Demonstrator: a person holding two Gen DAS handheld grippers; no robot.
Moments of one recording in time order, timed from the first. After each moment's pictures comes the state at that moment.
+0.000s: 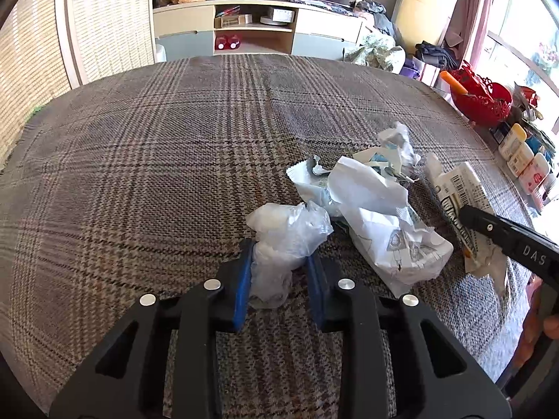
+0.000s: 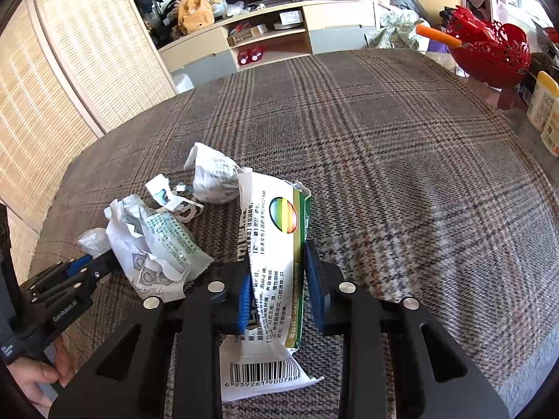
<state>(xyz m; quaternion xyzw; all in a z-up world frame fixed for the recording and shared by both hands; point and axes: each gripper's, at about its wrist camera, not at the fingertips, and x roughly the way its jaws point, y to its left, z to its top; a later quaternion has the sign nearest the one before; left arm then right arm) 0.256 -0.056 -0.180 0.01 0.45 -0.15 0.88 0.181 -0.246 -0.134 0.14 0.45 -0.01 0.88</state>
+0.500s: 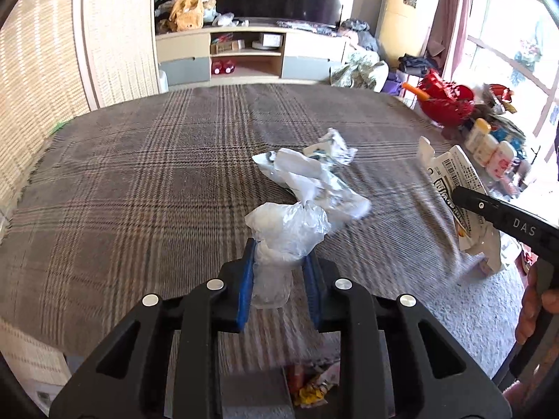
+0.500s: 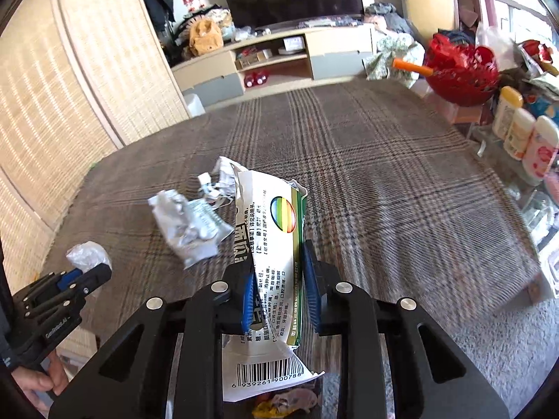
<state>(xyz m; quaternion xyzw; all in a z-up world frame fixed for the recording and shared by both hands) 0.143 -0.055 -0.119 0.02 0.40 -0.16 0.90 0.092 -0.248 -0.075 0.13 0.40 -0.01 0.91</state>
